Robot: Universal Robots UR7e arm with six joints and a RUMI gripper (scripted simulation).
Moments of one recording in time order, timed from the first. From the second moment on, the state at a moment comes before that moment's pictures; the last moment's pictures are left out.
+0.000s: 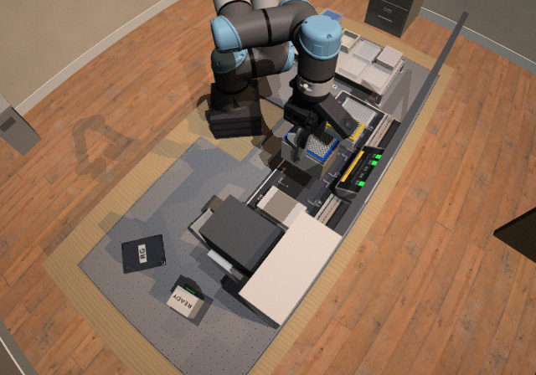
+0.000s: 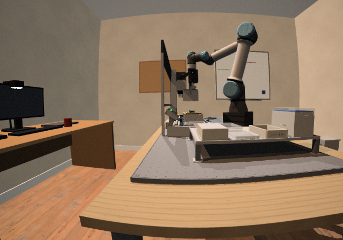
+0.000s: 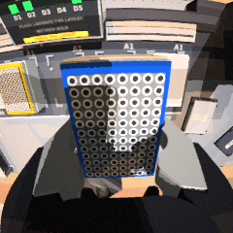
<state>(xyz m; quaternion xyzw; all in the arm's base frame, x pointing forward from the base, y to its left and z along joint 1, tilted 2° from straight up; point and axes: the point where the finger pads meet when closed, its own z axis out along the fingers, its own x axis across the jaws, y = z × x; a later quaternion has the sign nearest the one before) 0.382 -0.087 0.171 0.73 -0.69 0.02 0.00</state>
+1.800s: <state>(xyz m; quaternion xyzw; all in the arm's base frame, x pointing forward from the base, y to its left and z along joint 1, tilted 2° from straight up) 0.384 -0.089 0.092 0.73 -0.69 0.02 0.00</state>
